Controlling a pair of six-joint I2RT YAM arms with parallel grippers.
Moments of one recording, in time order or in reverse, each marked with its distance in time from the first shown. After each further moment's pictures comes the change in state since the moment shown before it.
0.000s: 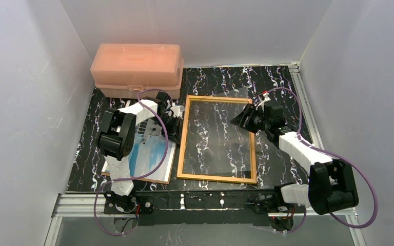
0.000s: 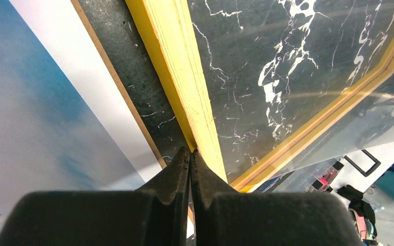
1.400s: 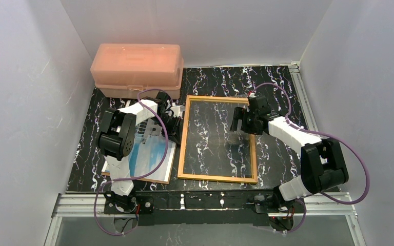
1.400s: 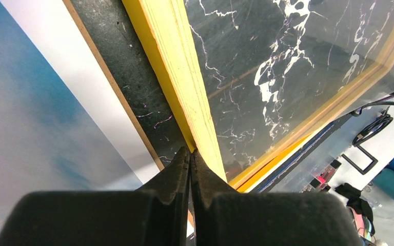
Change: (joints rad) left arm 0.000 0.000 0.000 0.001 0.014 0.000; right arm 0.102 0.200 0.234 -0.417 0.279 -0.244
